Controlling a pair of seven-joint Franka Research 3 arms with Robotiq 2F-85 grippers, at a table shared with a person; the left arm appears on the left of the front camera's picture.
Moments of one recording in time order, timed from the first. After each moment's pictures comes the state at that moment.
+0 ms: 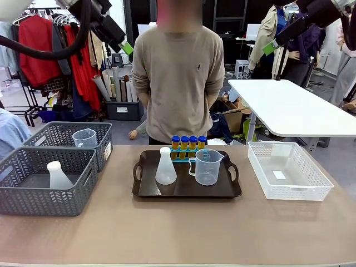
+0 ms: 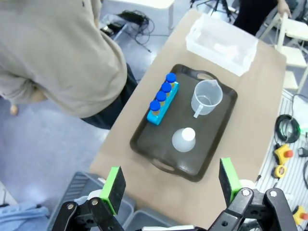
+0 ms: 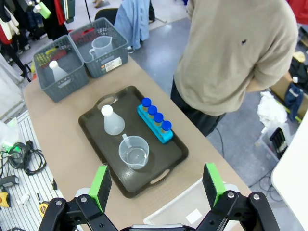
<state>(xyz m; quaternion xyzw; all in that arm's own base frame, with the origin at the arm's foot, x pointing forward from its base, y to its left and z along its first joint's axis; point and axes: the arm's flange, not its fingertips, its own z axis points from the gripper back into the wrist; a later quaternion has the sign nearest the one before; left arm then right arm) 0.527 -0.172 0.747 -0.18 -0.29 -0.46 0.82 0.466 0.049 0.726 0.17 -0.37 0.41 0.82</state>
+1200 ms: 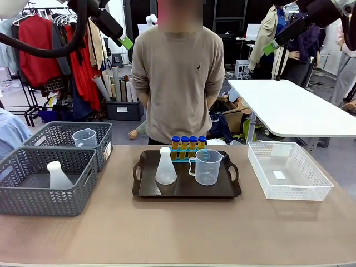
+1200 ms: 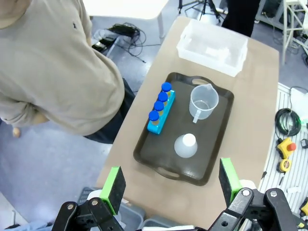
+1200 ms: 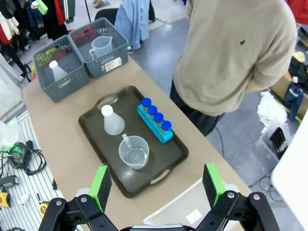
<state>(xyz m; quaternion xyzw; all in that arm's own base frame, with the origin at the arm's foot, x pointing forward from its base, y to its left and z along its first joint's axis) 0.530 -0.172 0.754 -0.19 -0.30 -0.50 0.79 0.466 0.049 0.726 0.17 -0.37 0.41 0.82</state>
